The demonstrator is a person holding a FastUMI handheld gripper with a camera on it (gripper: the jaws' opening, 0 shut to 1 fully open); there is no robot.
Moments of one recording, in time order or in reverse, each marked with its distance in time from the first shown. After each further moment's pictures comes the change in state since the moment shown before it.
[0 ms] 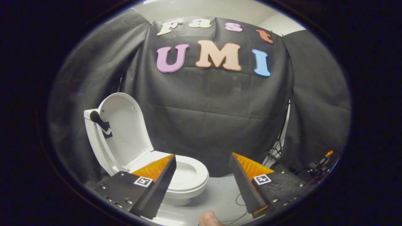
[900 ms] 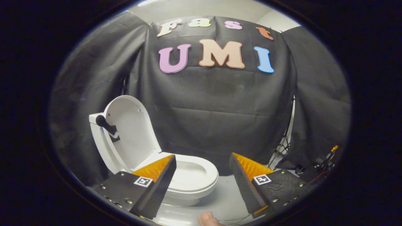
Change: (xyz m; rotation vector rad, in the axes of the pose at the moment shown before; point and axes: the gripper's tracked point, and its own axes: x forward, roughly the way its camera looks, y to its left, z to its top) arm -0.002 0.027 0.001 0.064 0.009 0.050
